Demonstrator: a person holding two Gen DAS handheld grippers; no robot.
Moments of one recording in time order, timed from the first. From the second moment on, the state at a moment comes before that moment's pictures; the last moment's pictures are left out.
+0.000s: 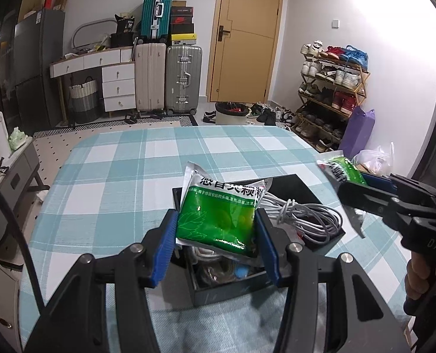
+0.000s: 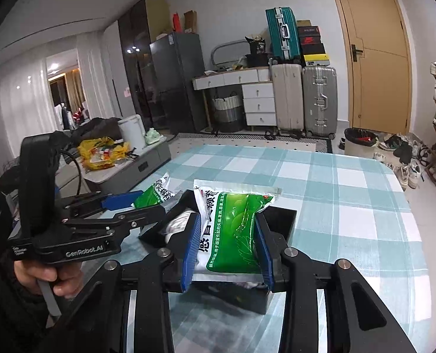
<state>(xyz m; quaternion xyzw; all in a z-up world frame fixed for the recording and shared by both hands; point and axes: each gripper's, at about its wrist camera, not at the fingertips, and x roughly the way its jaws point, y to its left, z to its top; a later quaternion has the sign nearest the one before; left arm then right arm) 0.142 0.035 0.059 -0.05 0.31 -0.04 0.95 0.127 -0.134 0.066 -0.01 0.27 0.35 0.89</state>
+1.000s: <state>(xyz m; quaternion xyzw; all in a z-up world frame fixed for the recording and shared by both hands) 0.173 0.017 0.031 -0.03 0.34 -0.06 0.94 0.175 -0.107 0.024 -0.03 0.33 0.33 0.88</state>
